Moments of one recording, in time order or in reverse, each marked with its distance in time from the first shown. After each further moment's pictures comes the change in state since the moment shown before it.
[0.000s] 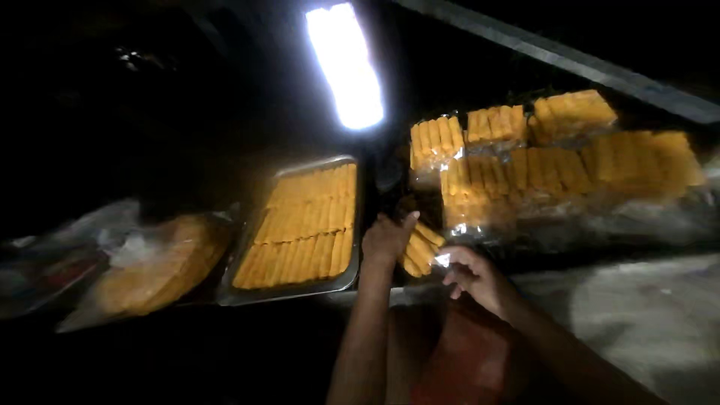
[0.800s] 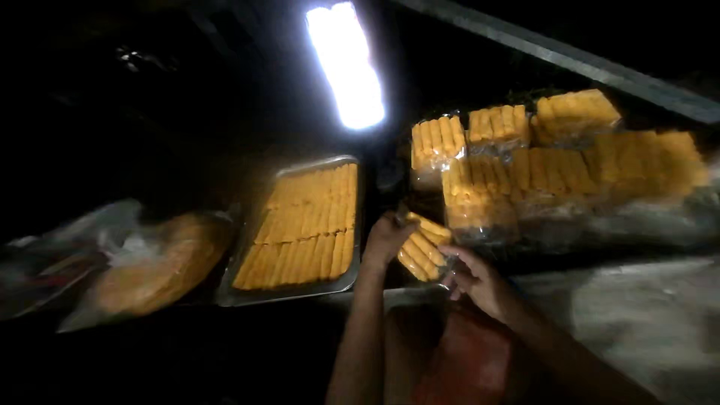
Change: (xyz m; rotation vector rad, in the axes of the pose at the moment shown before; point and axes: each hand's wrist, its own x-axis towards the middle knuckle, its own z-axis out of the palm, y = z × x) left_hand 0.013 -0.020 0.007 -0.388 -0.046 0.188; right_hand 0.000 -0.002 0.006 -0.011 0.022 0.040
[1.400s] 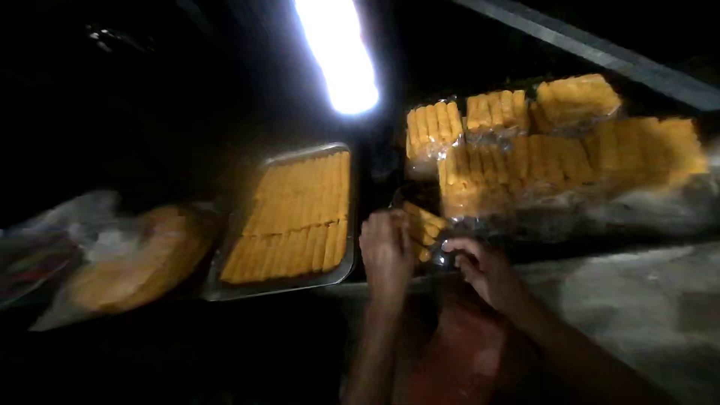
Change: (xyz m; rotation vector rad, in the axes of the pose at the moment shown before) left_hand -0.060 -0.003 0.028 0.229 0.439 0.432; right_hand -0.011 0.004 -0.009 -0.391 0.185 -0.242
